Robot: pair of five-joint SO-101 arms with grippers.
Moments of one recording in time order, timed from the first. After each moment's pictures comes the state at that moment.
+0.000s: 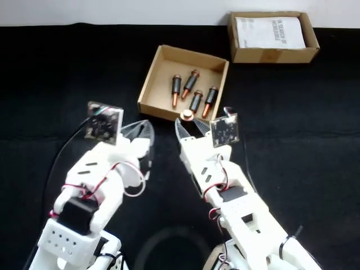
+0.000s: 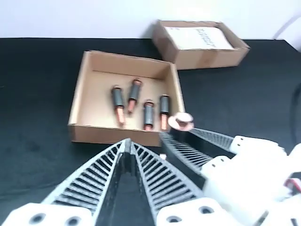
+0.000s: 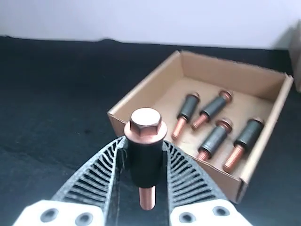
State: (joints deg) left arm 16.8 -77.1 63.8 42.8 15.1; right arm -29.2 -38.9 77.5 -15.6 -8.7
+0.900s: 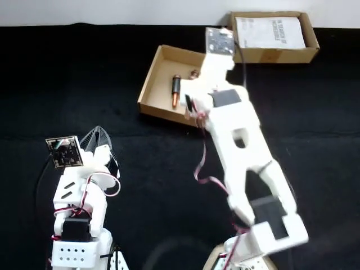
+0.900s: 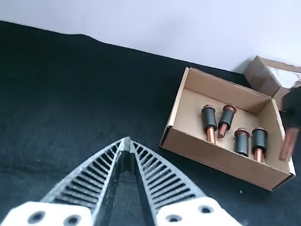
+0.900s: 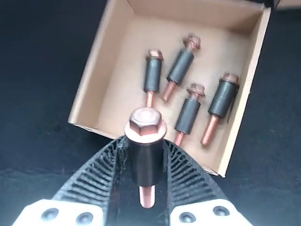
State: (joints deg) left arm -4.2 -103.0 96.0 30.4 15.1; right arm -24.9 3.2 0.1 54.1 -19.0
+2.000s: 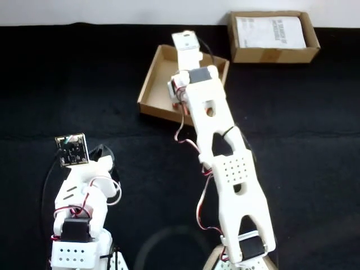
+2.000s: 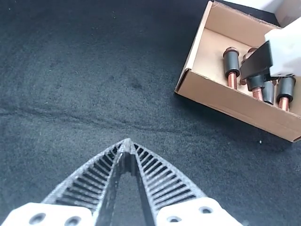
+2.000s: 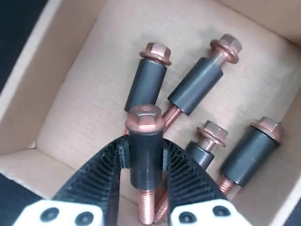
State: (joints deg) left arm -4.2 -103.0 96.0 44.4 15.1; right arm -24.8 59.3 -64.3 74.2 -4.2
